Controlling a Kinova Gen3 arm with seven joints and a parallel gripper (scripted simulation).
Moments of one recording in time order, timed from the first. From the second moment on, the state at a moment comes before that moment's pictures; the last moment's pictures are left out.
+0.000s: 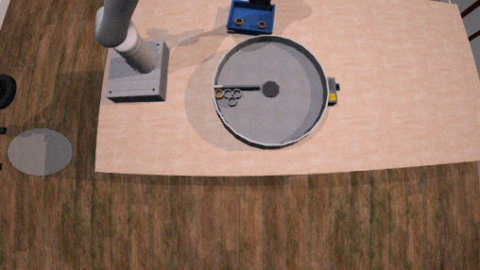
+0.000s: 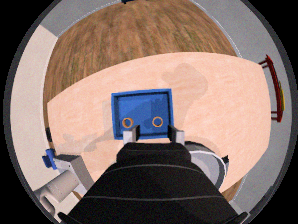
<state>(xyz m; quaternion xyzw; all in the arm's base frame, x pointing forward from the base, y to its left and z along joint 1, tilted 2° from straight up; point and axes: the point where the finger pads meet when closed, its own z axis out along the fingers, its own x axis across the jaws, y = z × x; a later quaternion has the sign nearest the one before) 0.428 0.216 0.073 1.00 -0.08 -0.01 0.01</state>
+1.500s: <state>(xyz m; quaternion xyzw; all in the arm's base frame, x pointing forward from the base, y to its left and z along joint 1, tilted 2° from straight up) 0.420 0.218 0.080 0.98 0.19 -0.01 0.01</state>
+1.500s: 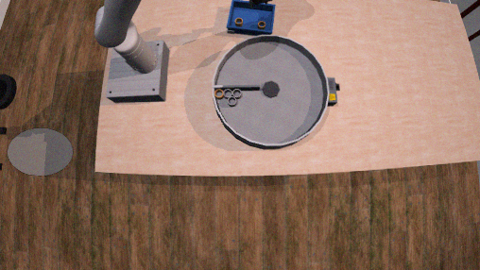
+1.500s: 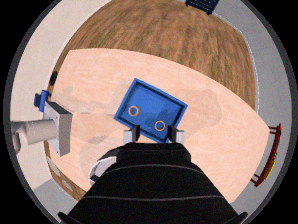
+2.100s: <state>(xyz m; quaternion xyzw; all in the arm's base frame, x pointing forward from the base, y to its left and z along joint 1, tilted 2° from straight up) 0.416 0.220 0.083 0.95 0.31 -0.01 0.01</state>
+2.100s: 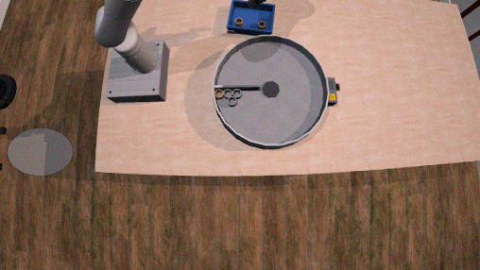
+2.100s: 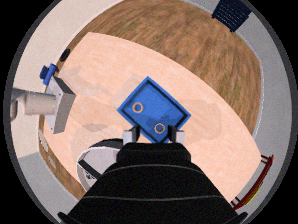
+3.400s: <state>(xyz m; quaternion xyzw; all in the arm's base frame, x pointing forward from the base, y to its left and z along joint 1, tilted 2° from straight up) 0.409 0.221 0.101 0.80 0.60 0.00 0.04</state>
